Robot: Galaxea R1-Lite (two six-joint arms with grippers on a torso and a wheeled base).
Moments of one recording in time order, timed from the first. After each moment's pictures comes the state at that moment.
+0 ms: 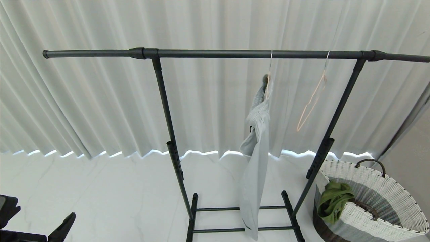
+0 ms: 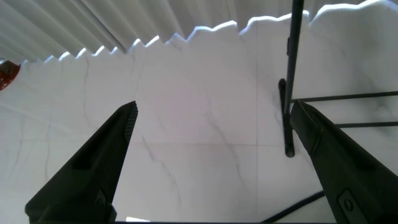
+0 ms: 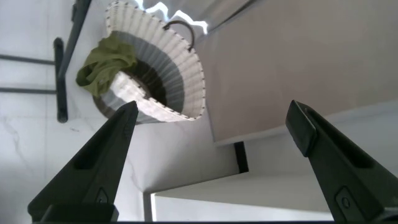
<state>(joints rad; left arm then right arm) 0.31 0.98 0.00 -0.63 -0.12 0.38 0.01 0.83 -0.52 0.04 -0.42 -0.46</state>
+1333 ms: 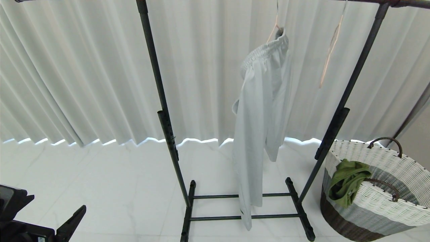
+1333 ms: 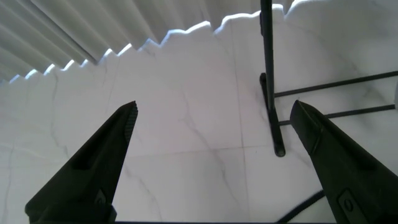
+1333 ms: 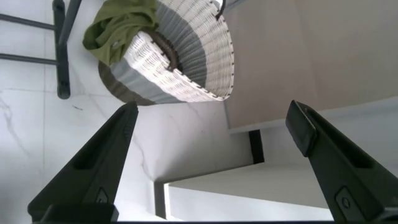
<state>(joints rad) 0.20 0.98 -0.04 -0.63 -0.13 0.38 0.00 0.85 -0.49 0.04 -0.42 -0.47</state>
